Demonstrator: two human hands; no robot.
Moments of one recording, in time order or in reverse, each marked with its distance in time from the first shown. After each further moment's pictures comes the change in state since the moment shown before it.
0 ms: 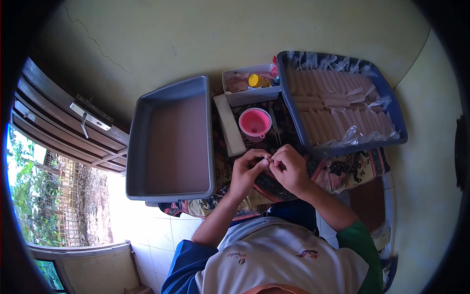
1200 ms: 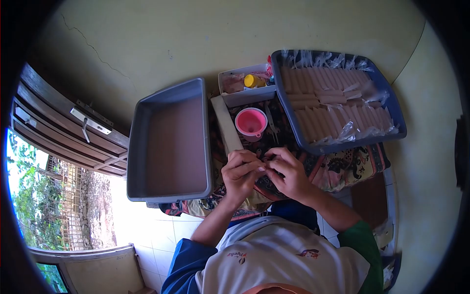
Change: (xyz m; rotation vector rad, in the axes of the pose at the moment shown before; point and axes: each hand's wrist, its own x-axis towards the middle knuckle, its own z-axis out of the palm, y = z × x) left_hand -0.008 0.007 -0.003 0.723 0.065 0.835; right_hand -0.011 -0.019 -0.014 0.010 -0.143 0.052
